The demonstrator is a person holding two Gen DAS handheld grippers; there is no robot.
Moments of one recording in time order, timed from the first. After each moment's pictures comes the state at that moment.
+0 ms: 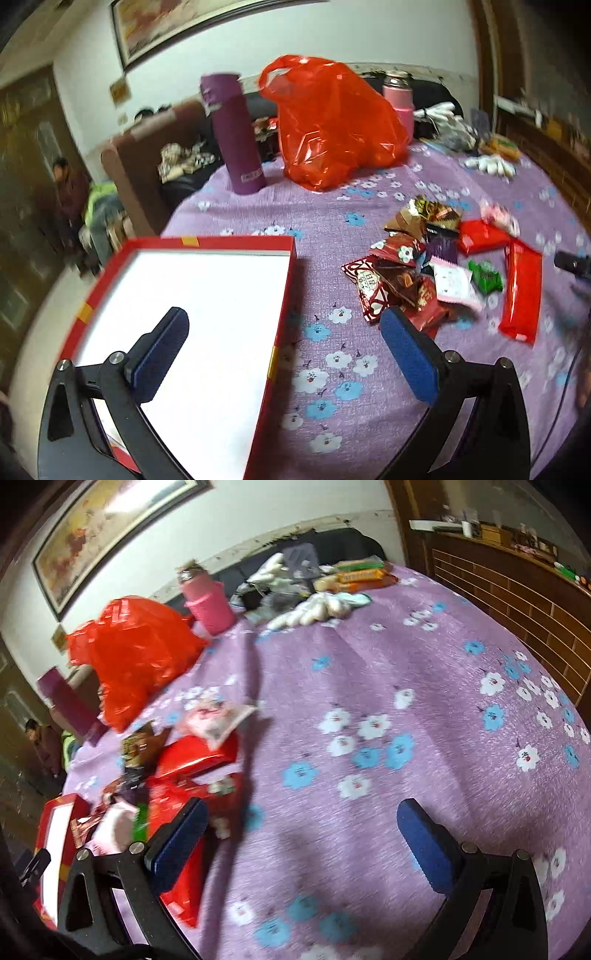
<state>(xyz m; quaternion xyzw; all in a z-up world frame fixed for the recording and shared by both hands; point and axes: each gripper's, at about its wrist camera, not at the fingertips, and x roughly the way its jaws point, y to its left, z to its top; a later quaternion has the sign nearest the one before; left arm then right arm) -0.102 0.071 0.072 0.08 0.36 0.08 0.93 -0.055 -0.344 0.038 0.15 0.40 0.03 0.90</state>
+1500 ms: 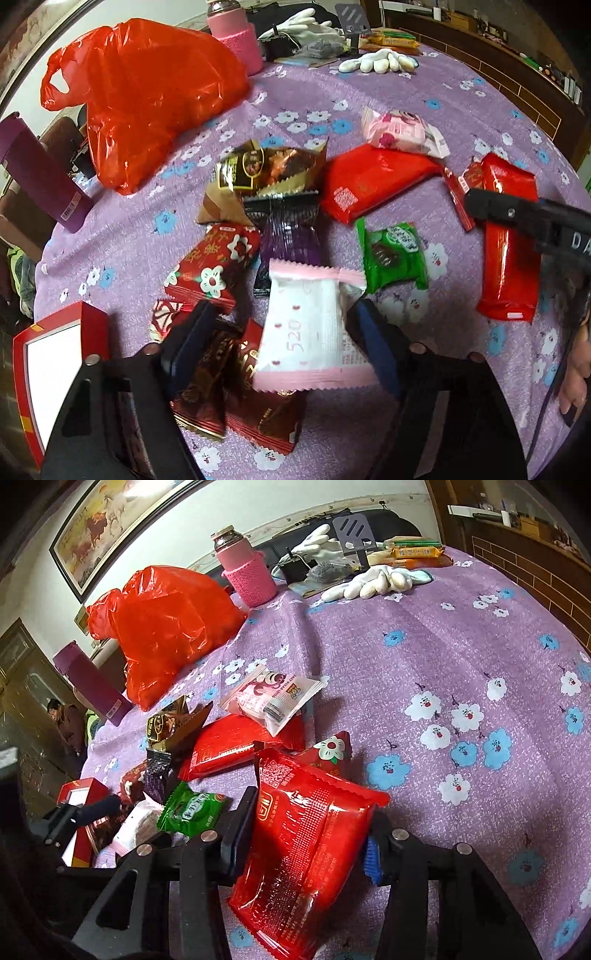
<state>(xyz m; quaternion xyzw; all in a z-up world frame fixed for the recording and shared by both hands) -0.010 -0.051 0.017 0.17 0.47 -0.12 0.86 -0.019 -0.316 0.023 0.17 0.43 0.07 0.88</state>
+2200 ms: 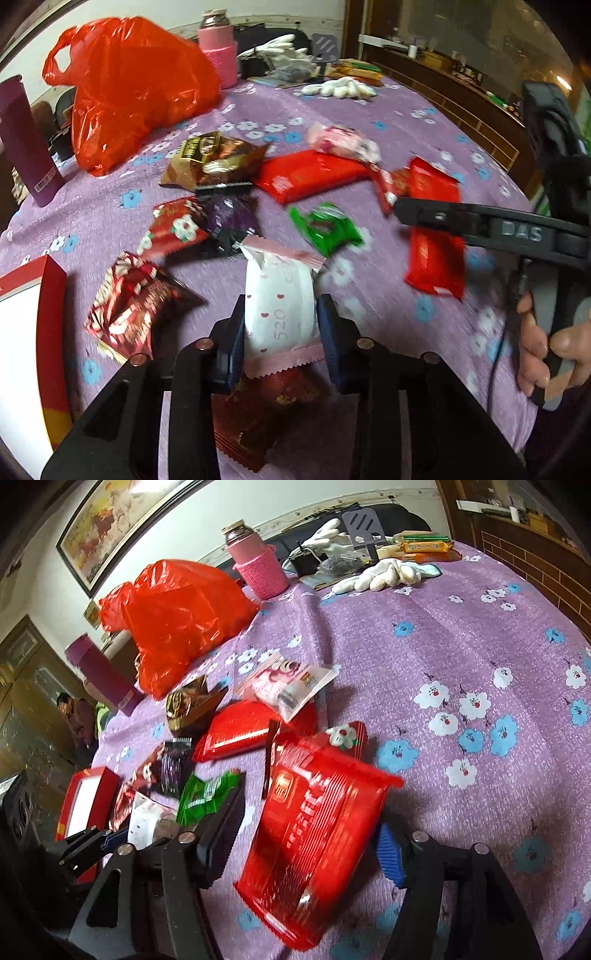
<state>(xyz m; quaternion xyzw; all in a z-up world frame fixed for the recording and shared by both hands) -0.059 -0.043 0.024 0.09 0.45 -0.20 0.87 -0.034 -0.311 0.024 0.15 0.44 0.09 0.88</state>
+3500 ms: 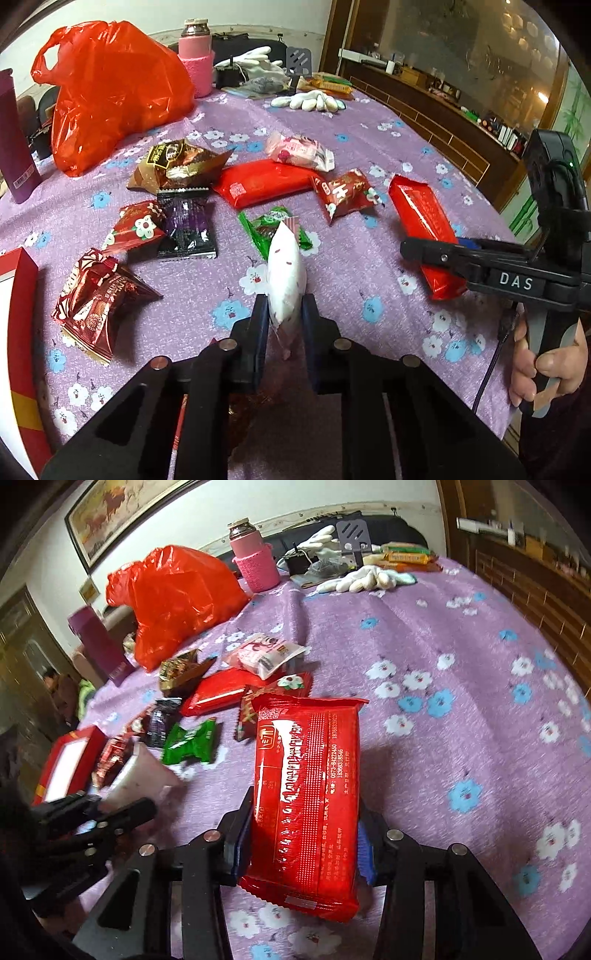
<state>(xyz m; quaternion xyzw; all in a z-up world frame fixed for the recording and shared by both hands) -0.069 -0.051 0.027 0.04 0.43 -0.25 0.87 -0.081 -0.330 0.030 0.13 0.44 0.09 0.88</state>
